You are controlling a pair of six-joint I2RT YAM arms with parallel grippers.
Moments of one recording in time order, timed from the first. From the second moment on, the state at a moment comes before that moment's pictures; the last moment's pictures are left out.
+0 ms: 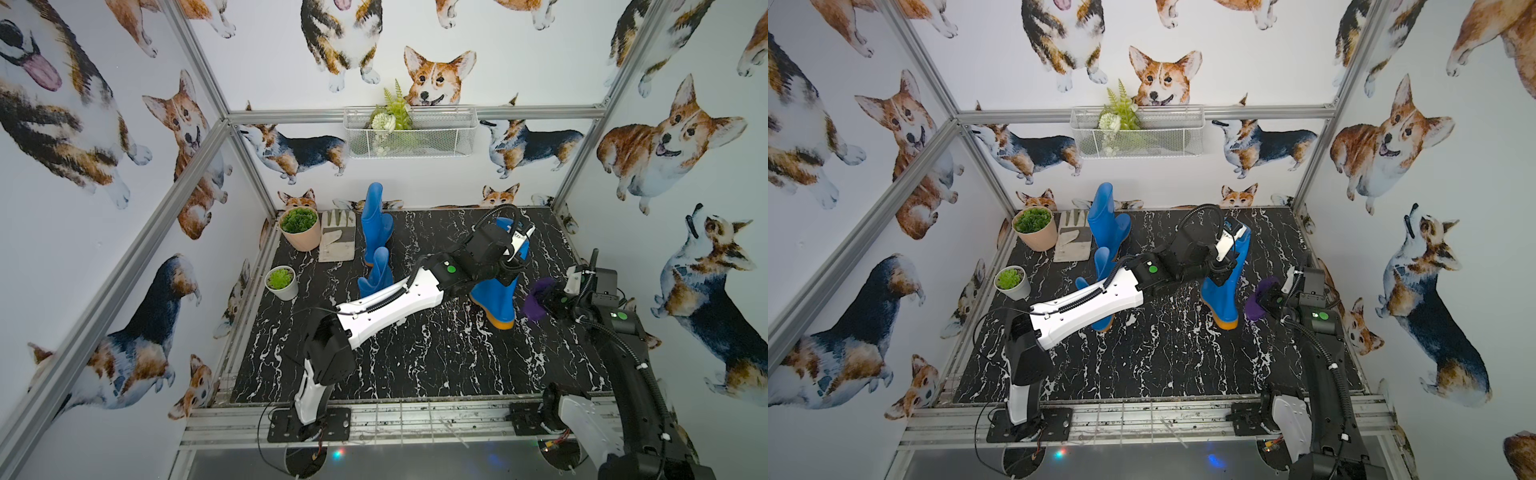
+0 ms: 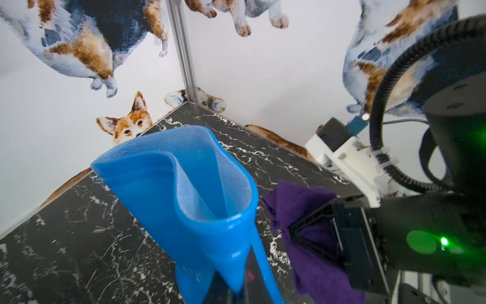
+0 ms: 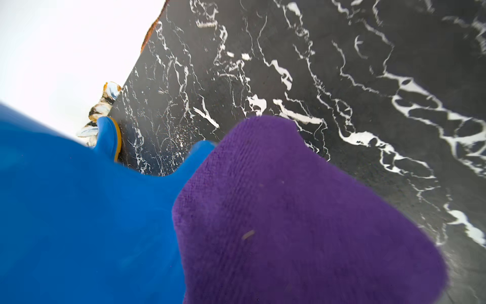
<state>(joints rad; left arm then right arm) -1.12 1.98 1.97 -0.34 -0.08 -0.10 -0.15 0.85 0.82 -0.80 -0.31 0.58</state>
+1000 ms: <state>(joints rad) -1.21 1.74 1.18 -0.52 -0.62 -0.83 -0.03 1.05 0.76 -0.84 -0.34 0.53</state>
